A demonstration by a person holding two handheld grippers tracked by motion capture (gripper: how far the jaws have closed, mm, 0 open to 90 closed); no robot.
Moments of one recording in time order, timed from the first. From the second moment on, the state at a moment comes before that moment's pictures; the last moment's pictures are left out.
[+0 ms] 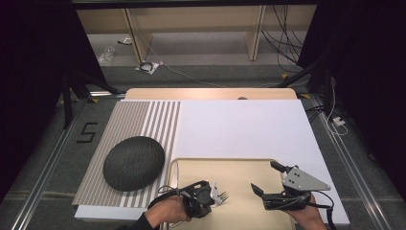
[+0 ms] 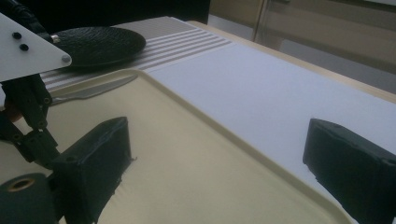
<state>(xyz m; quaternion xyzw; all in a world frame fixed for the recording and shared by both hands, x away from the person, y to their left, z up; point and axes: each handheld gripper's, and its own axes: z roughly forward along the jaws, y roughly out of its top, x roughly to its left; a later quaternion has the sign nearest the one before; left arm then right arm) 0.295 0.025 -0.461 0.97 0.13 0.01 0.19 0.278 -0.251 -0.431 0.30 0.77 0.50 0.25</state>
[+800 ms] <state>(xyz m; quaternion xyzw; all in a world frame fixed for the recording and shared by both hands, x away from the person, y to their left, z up) 0.309 0.039 -0.462 0.96 0.17 0.03 0.20 0.278 -0.251 -0.431 0.30 0.77 0.50 0.25</state>
